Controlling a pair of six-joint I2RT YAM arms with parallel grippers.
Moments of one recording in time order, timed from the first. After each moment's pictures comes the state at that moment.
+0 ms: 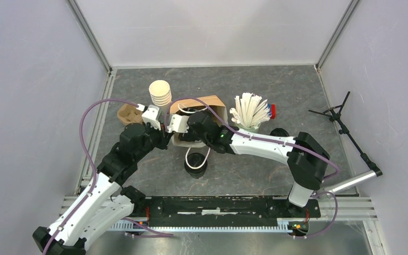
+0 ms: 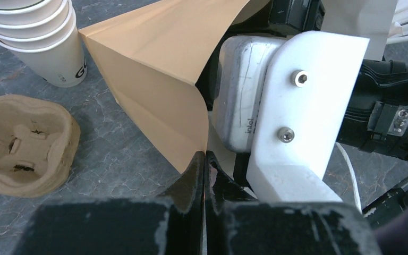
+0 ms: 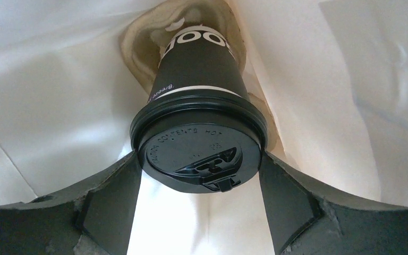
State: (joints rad) left arm -0.55 0.67 0.69 -0.36 0.00 -0.24; right arm 1.04 1.74 1.24 -0.04 0.36 -0.63
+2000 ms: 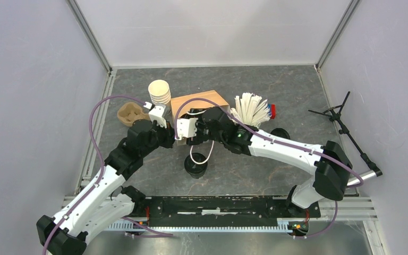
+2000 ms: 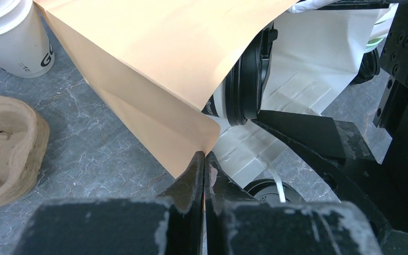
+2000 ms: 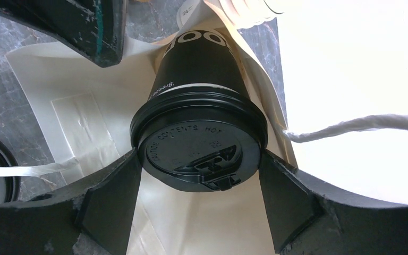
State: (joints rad) left arm -0.56 0.77 0.69 -0.31 0.04 -0.28; right arm 1.03 1.53 1.19 -0.13 0.13 -0.79
